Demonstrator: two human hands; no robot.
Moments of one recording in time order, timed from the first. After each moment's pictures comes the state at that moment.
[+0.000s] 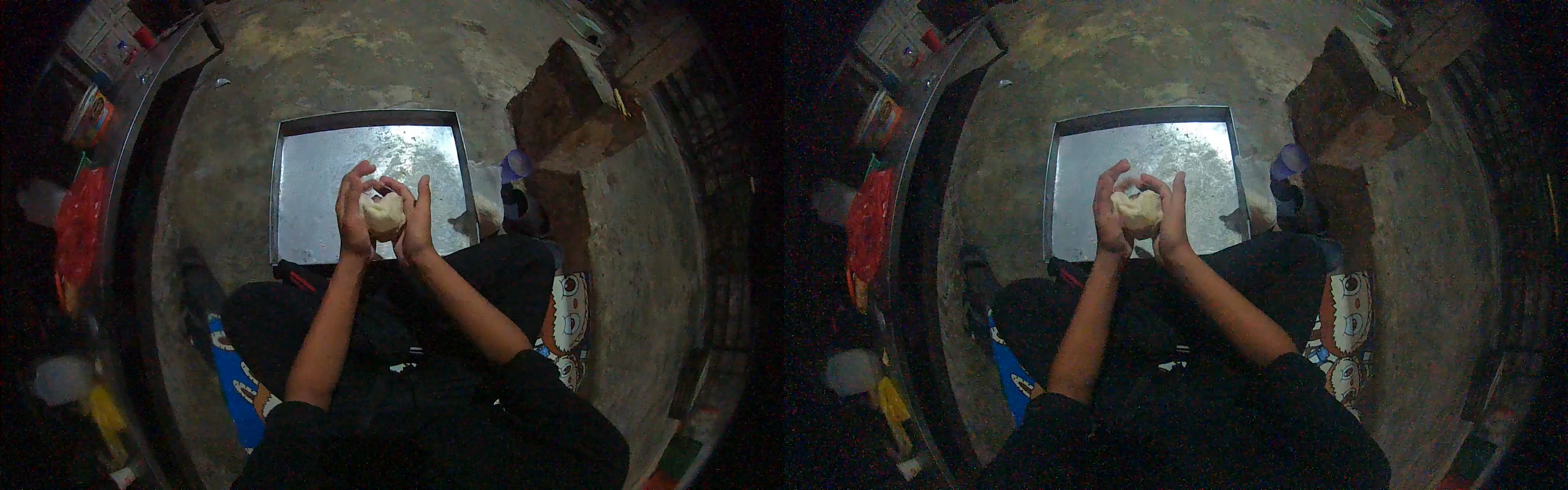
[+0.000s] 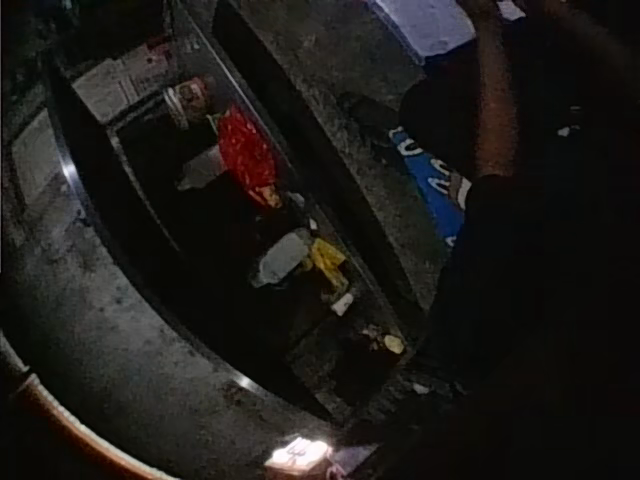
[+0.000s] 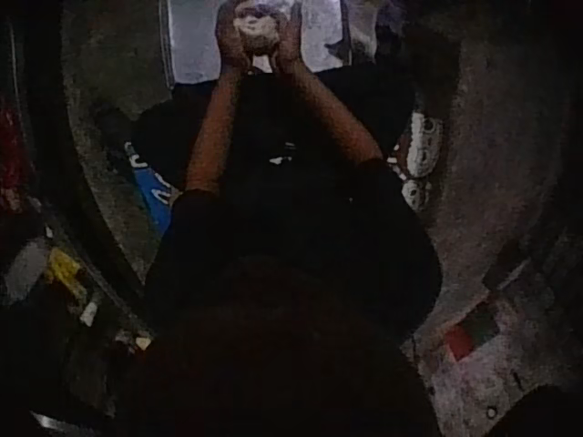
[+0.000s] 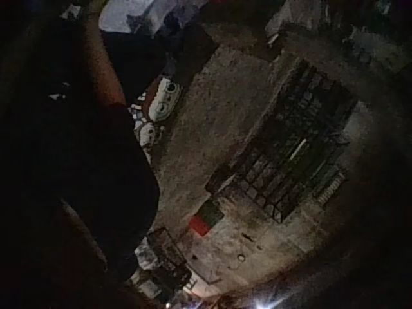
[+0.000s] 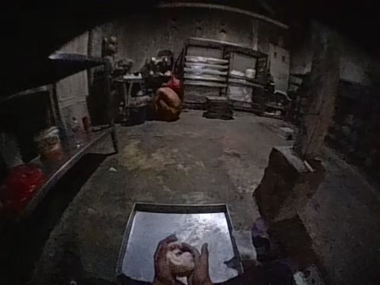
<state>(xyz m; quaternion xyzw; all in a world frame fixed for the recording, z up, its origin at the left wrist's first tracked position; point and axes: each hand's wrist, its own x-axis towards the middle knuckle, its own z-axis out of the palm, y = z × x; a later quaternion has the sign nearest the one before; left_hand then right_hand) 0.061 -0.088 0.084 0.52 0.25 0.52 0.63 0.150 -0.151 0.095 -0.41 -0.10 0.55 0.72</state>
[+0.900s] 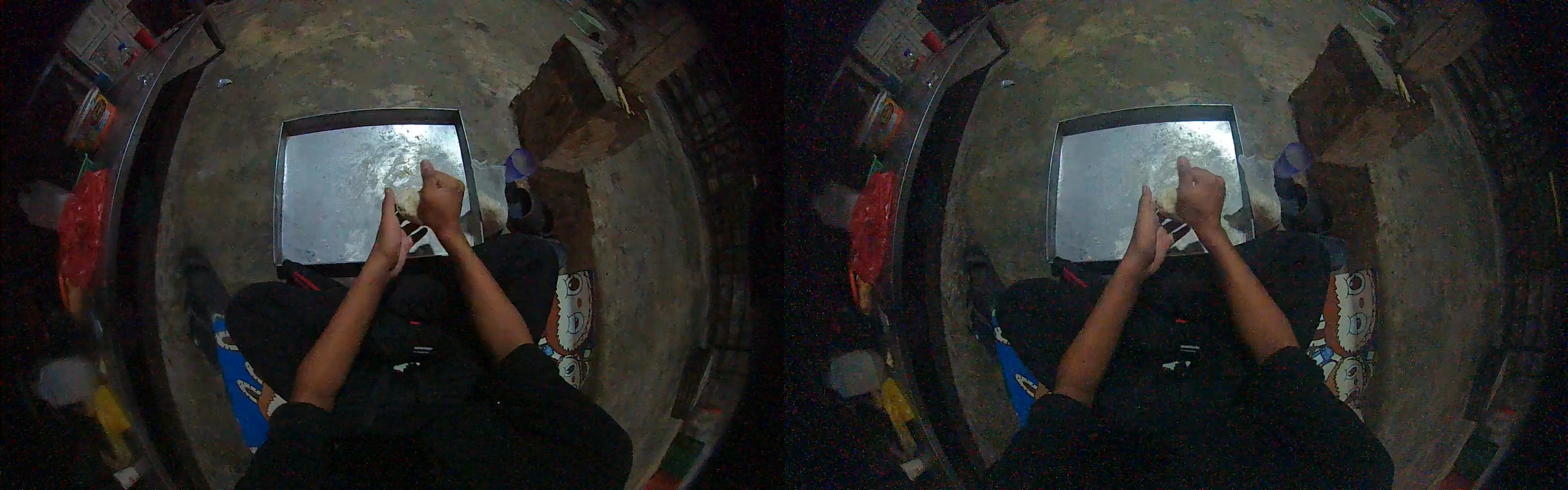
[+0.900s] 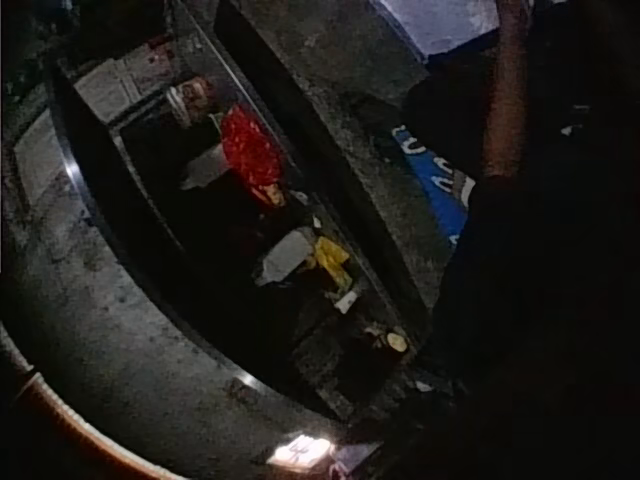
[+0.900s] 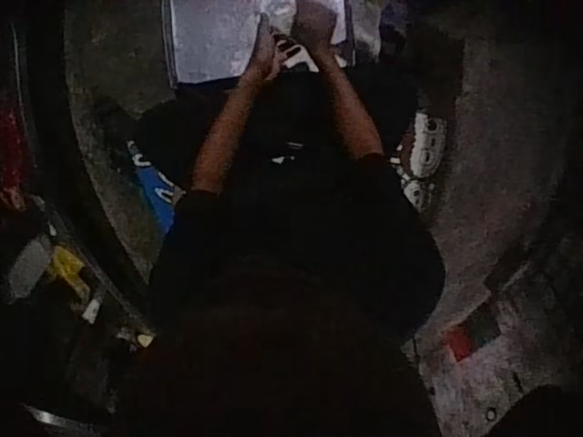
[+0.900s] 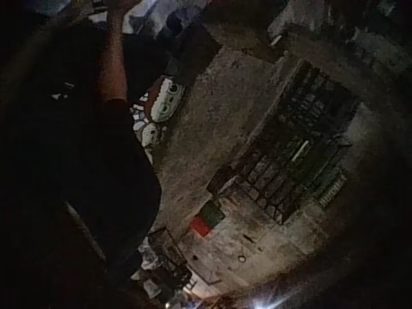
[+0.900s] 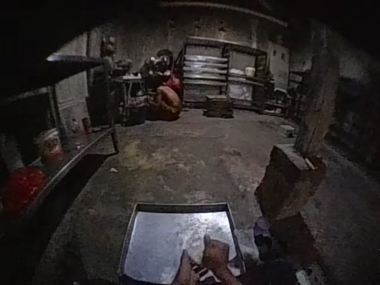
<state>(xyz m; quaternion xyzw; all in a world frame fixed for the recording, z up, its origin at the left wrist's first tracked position) 0.094 -0.130 0.065 0.22 0.33 0.28 0.87 0.214 -0.140 0.073 -0.73 -0.51 -0.02 0.45</state>
